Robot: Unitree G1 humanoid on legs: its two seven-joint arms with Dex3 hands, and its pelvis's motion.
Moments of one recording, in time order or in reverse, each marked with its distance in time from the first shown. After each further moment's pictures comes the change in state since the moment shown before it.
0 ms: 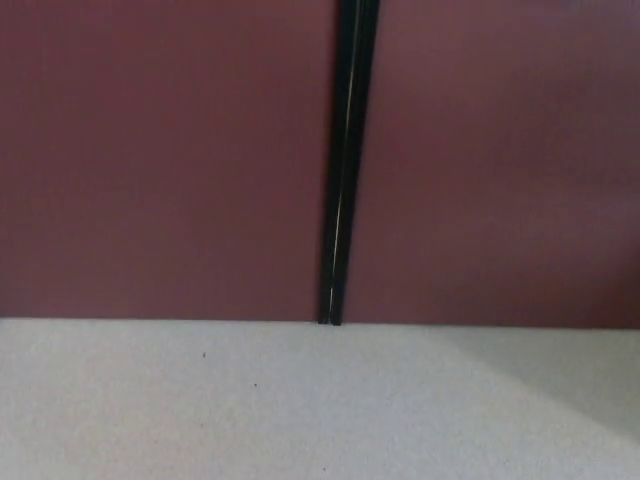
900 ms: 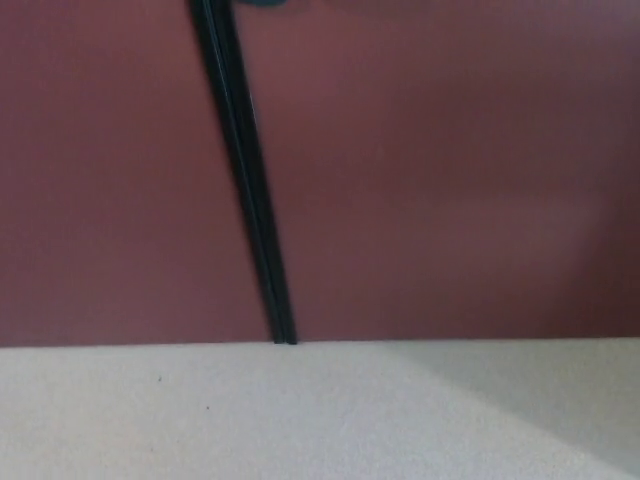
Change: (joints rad) left_arm 0.031 -0.010 -0.022 0.009 0.006 -0.025 0.001; right_arm -0.011 -0.006 0.029 0.005 -0.003 0.040 0.025
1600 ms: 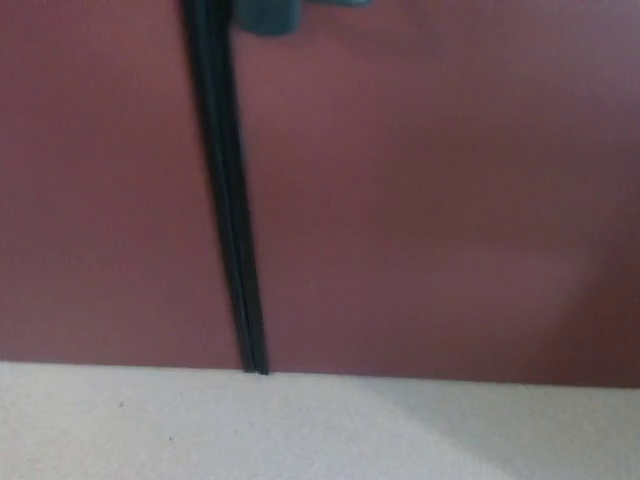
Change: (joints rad) left_arm 0.000 0.035 -0.024 0.005 0.011 -0.011 0.000; right_arm 0.053 0.023 -0.002 -0.003 0.005 -0.003 0.028
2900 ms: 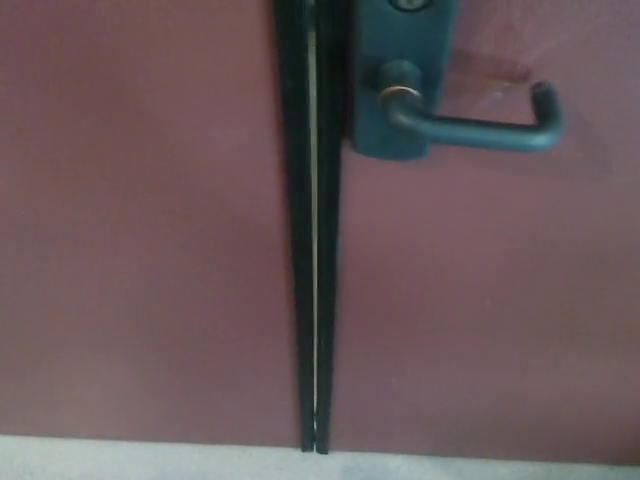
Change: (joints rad) left_arm -0.039 -0.004 -0.028 -0.107 0.025 0.004 -0.013; right_arm -0.007 -0.011 -0.054 -0.025 0.012 -0.049 0.015
